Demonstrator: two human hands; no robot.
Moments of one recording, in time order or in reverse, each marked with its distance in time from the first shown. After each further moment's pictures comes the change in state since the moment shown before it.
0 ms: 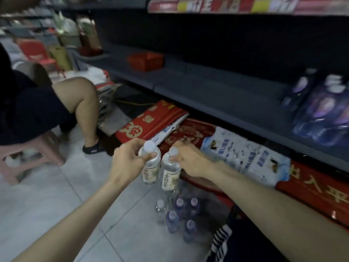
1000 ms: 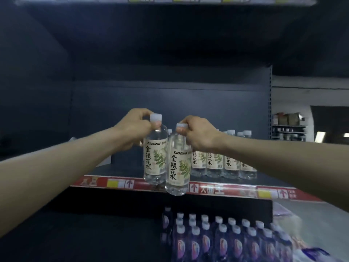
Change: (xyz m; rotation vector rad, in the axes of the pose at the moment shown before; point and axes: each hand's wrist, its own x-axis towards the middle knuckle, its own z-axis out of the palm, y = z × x) left_hand 0.120 0.562 -0.019 -0.567 -0.435 0.691; right_hand -0.205 -0.079 -0.489 -0.407 0.960 0.289
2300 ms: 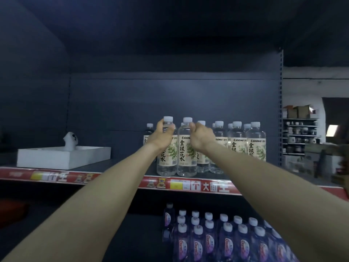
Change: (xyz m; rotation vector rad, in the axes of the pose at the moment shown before) left_hand 0.080 -0.088 0.098 0.176 0.008 -0.103; right_hand 0.064 0.095 0.075 -0.079 0.139 0.271
